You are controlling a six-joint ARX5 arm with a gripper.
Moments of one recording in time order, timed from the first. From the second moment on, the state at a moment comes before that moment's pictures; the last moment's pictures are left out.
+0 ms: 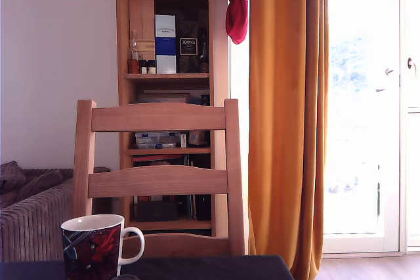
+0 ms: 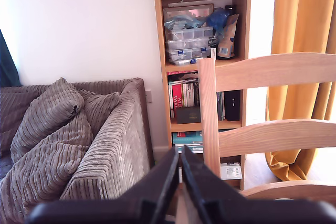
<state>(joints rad) -0.01 0.00 0.02 -0.01 0.00 -0.01</state>
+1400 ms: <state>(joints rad) -0.38 0.26 0.01 0.03 0.46 -0.44</state>
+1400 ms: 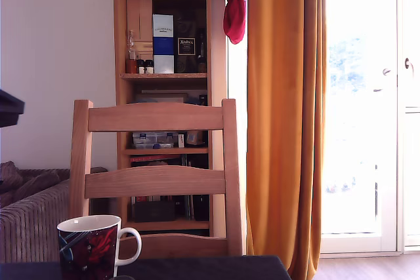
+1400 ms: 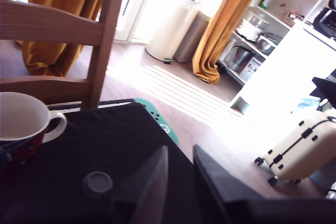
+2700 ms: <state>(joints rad) -0.56 1.58 0.72 -0.19 0.18 -0.34</state>
